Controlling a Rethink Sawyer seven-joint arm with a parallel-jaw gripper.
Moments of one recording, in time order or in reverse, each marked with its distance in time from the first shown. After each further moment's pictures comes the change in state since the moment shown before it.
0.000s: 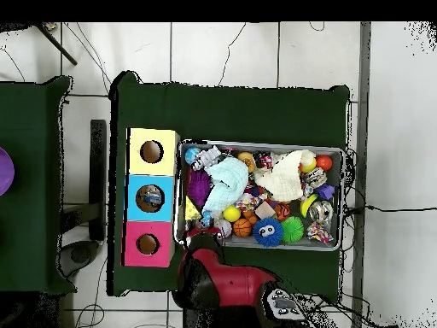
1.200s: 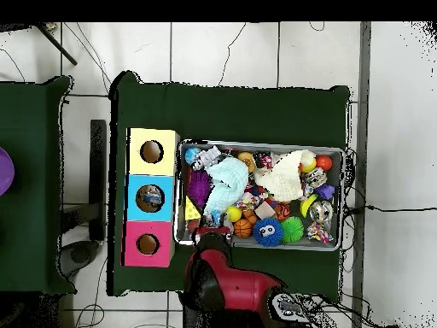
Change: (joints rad) arm 0.001 0.031 -0.053 0.004 0.047 -0.105 0.000
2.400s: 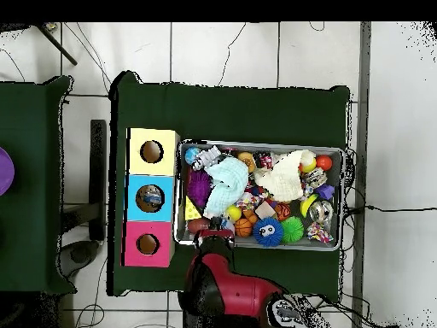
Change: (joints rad) arm 0.021 -0.007 -0.039 0.019 0.014 -0.044 0.000
